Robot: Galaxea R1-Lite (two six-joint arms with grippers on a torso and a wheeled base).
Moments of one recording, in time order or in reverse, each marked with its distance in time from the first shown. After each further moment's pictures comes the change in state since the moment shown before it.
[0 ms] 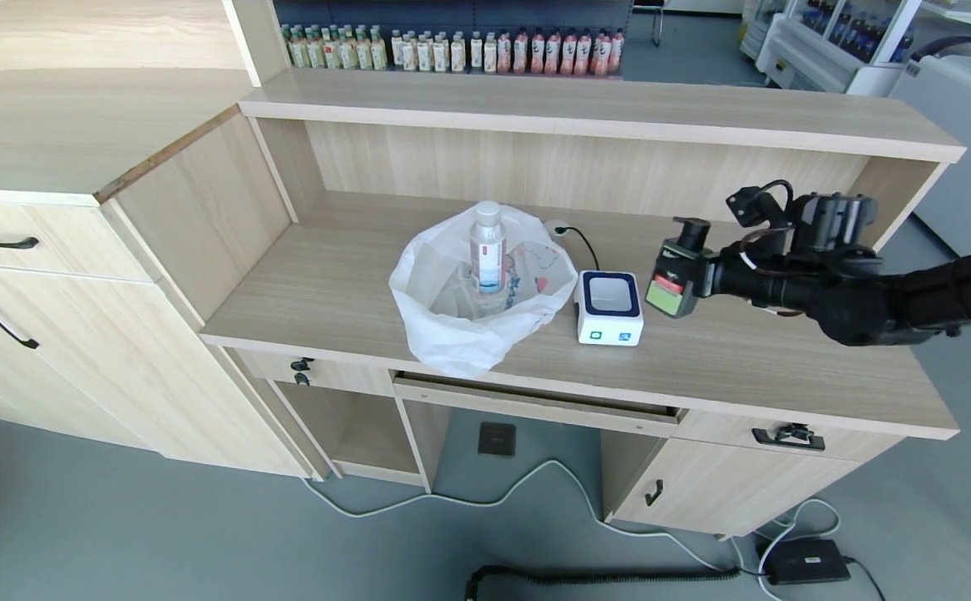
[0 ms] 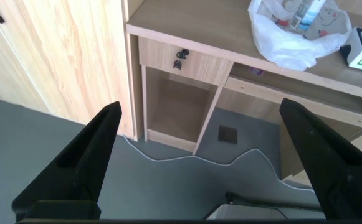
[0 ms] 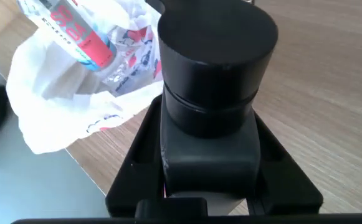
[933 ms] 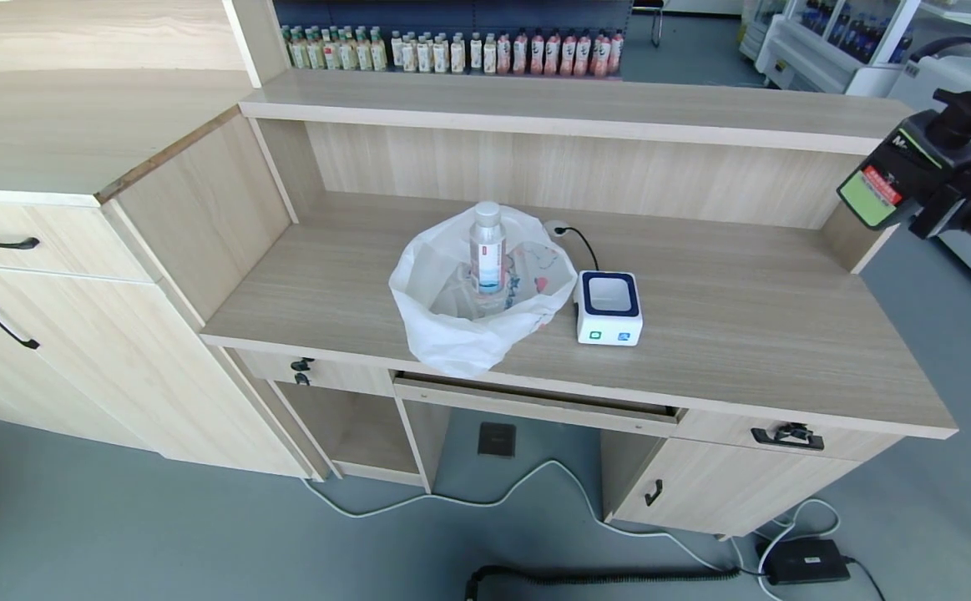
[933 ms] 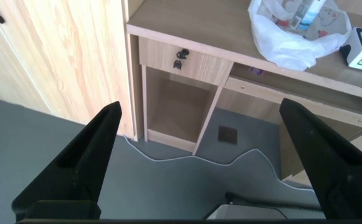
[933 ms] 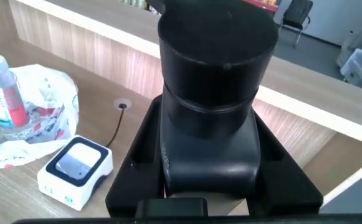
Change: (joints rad) left arm 0.000 0.000 0.000 0.000 0.000 0.000; right arm -0.263 -0.443 0.490 -0.640 -0.001 -0.040
